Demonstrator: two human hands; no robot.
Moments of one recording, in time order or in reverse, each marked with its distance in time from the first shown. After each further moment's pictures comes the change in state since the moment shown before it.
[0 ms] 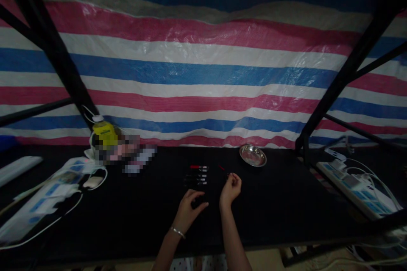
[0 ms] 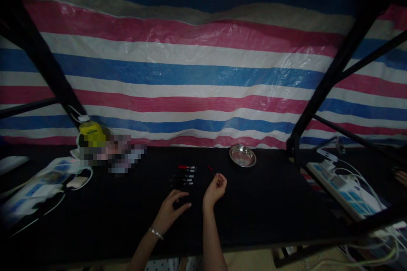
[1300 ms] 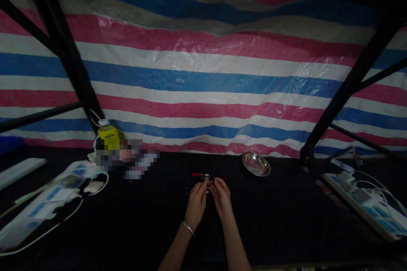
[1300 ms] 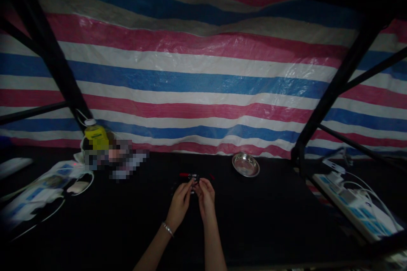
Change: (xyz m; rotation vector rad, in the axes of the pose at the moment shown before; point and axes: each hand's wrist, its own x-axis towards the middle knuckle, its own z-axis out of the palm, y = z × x) left_hand 0.046 -0.001 0.028 0.059 0.230 0.254; right_hand -0.017 -0.022 0.010 0.525 -0.736 0.604
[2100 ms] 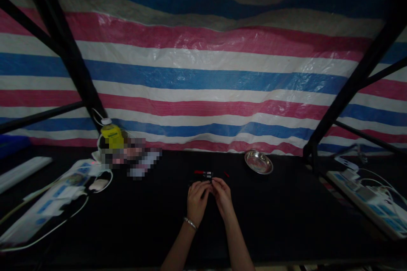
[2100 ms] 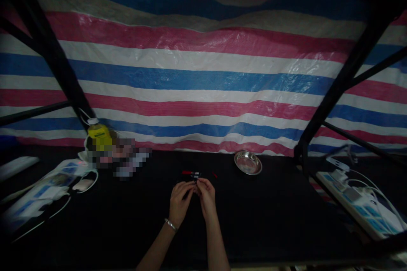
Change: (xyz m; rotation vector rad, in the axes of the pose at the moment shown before) left_hand -0.005 0.001 -0.006 0.156 0.225 0.161; right_hand -0.002 0.007 0.002 -0.066 -0.027 0.016
